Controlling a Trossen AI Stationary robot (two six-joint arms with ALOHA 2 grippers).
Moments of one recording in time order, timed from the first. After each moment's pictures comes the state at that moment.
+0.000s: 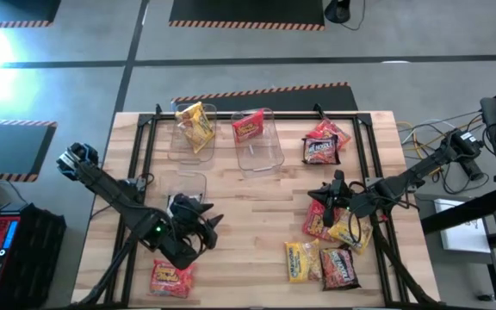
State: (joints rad) left arm -0.67 1.48 1.15 -0.76 -0.98 -1.32; right arm 0.50 0.85 0.27 0.09 0.73 0.52
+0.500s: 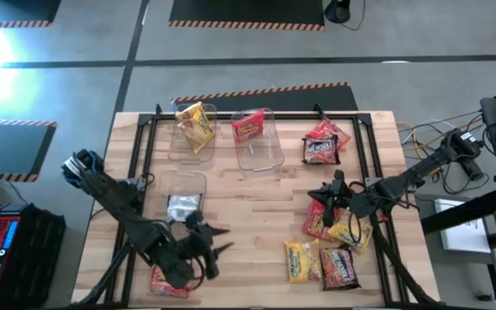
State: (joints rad) left arm -0.75 1.59 1.15 -0.28 -0.94 -0.70; right arm 0.50 0.85 0.27 0.09 0.73 0.52
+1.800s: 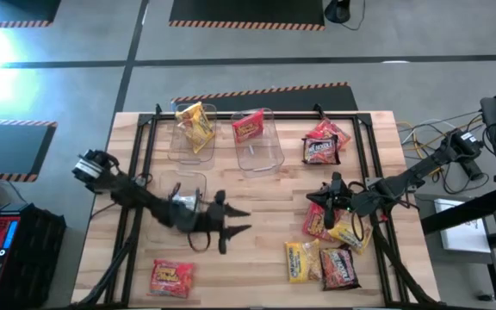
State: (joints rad) left arm -0.42 1.66 0.62 1.04 -0.46 -0.17; right arm 0.50 0.85 0.27 0.15 0.66 0.55
